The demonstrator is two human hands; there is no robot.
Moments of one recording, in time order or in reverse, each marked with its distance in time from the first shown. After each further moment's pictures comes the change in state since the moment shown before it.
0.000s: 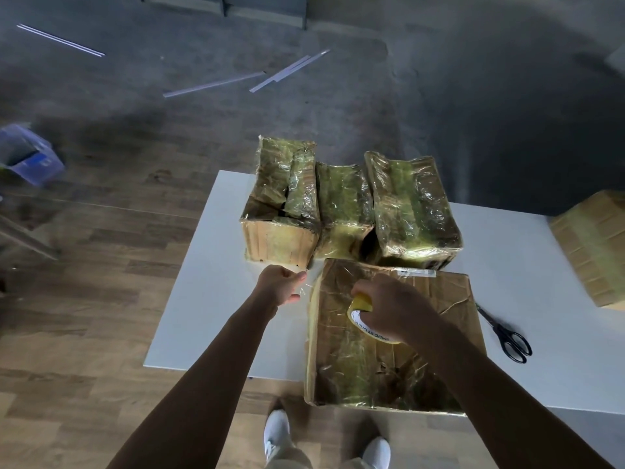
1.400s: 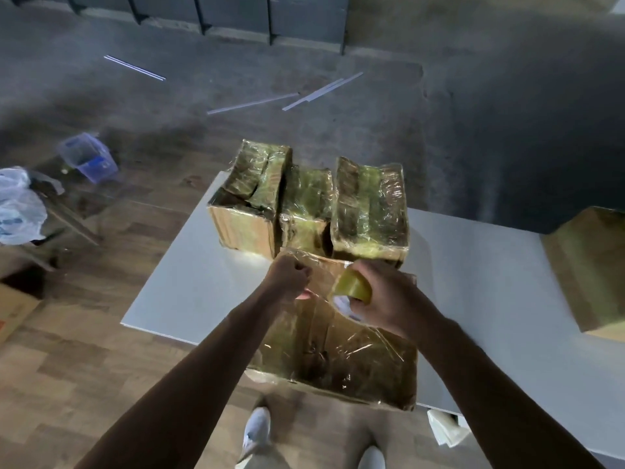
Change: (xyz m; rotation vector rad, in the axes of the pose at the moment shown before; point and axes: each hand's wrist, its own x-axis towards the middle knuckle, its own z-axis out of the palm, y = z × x) left_hand -0.087 0.054 0.118 0.131 0.128 0.066; right_hand -0.049 0.123 -0.022 0.197 0.247 -0.368
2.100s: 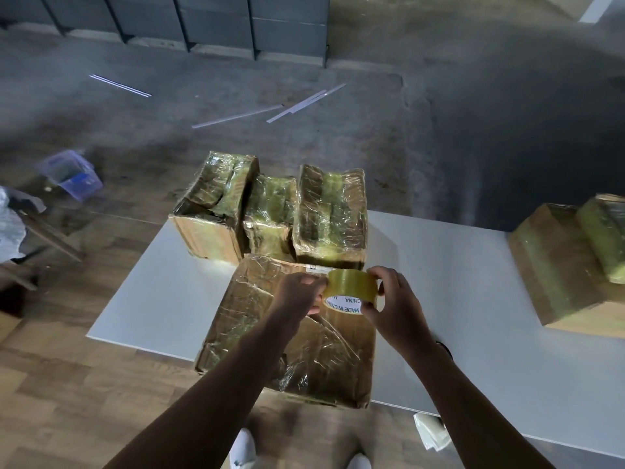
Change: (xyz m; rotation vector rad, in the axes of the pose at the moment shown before) left_hand -0.027 0.015 0.096 -0.235 0.046 0.007; right_hand -0.048 0.076 0.010 0.084 0.361 0.155
